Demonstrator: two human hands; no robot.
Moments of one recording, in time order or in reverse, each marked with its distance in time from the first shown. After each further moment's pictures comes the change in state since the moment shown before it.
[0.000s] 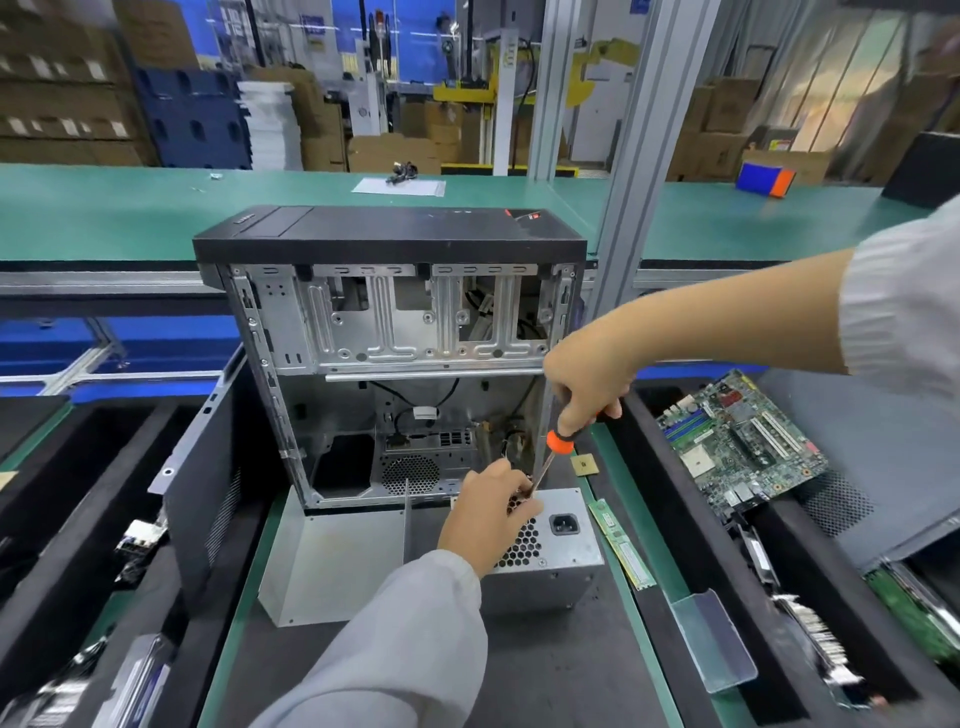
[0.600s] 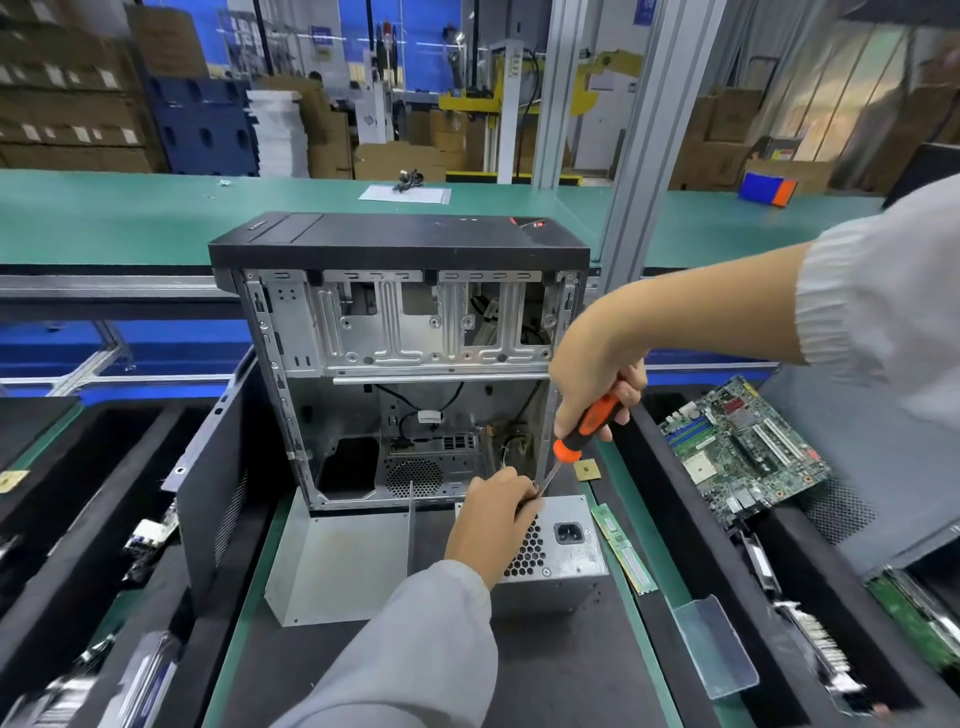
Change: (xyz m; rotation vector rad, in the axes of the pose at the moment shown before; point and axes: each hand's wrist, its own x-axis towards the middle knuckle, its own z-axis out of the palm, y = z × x) left_hand -0.007 0.005 0.002 0.018 0.050 -0.001; right_hand -0.004 -0.008 -0.017 0.239 -0.316 0.193
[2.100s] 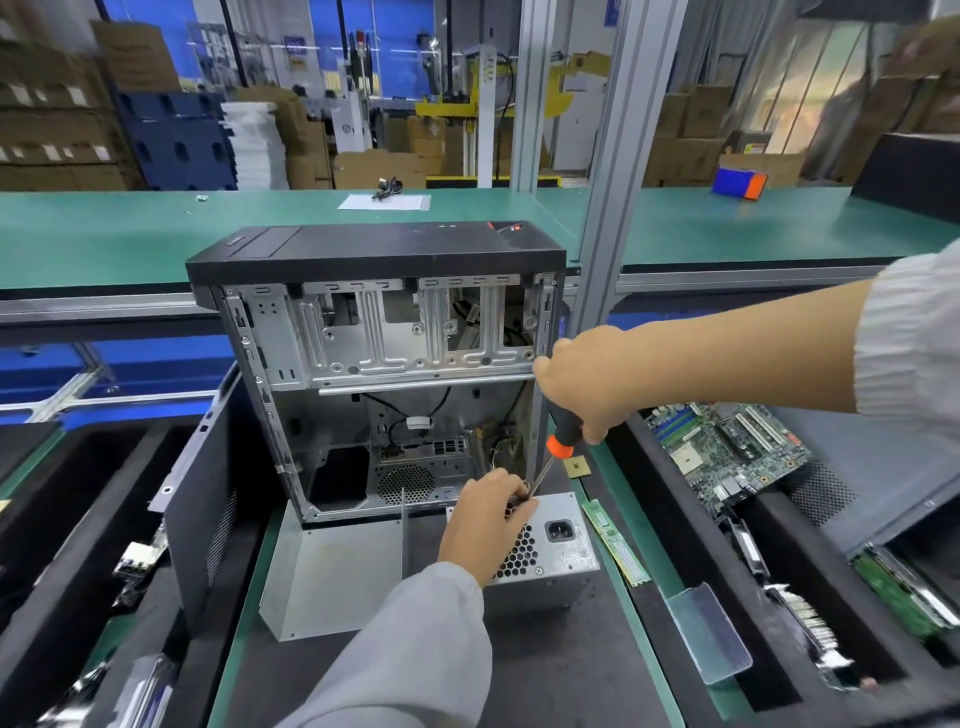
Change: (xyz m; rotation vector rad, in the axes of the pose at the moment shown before) left_hand 0.003 -0.003 0.003 -0.026 -0.025 0.012; right_hand -0.012 0.005 0.040 -0.521 0.645 -0.092
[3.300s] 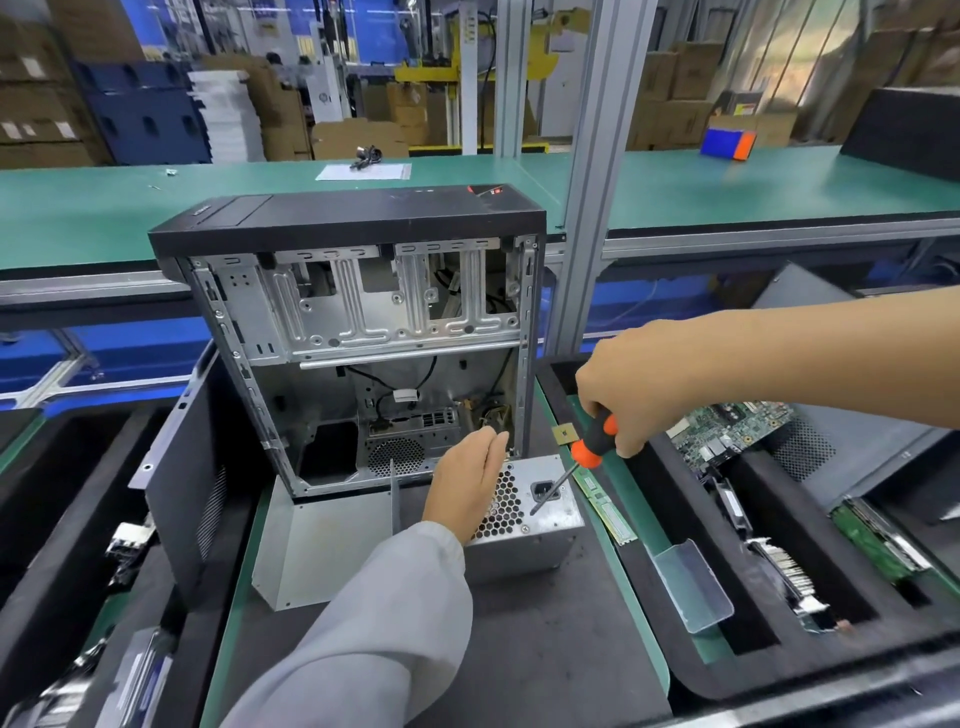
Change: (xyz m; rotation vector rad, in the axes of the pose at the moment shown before) left_hand -0.003 0.009 -0.013 -0.167 0.088 0.019; right_hand -0.045 -0.003 0.028 0.314 -0.146 0.015
